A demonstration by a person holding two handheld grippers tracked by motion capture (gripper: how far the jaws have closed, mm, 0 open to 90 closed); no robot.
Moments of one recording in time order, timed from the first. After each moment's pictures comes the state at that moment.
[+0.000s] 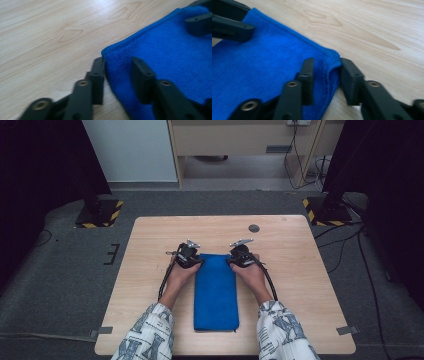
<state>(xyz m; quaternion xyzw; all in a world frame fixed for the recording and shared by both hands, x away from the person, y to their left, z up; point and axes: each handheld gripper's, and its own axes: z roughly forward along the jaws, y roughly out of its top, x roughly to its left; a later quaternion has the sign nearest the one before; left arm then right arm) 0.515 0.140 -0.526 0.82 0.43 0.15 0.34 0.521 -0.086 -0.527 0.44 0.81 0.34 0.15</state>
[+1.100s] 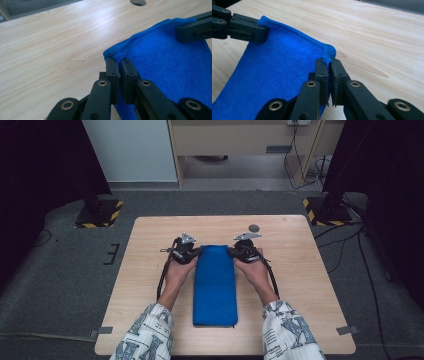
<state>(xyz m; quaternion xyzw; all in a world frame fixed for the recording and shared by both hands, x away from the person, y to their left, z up) 0.504 0.147 -0.482 0.79 0.42 0.19 0.41 0.512 -0.095 -0.485 0.42 0.79 0.42 0.16</state>
